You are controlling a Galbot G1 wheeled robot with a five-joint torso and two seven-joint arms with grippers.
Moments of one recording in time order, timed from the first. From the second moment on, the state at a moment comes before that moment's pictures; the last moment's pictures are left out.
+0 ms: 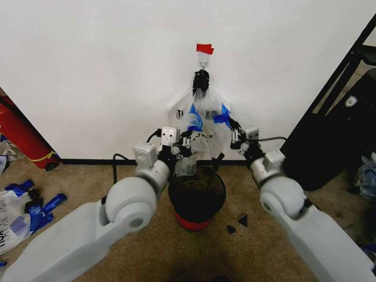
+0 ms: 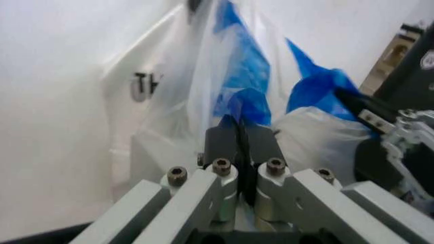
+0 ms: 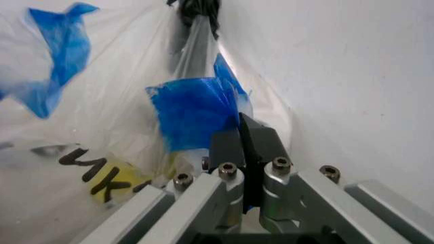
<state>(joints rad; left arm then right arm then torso) 0.71 -0.83 0.13 -2.36 -1.07 0.36 -0.71 -1.03 0.97 0.19 2.12 0.46 -0.16 0.22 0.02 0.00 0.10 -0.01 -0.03</state>
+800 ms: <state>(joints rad) 1.05 -0.74 -0.07 -2.50 -1.01 0.35 -0.69 -1.47 1.11 0.37 2.40 0.41 -0.09 0.18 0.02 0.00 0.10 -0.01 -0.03</state>
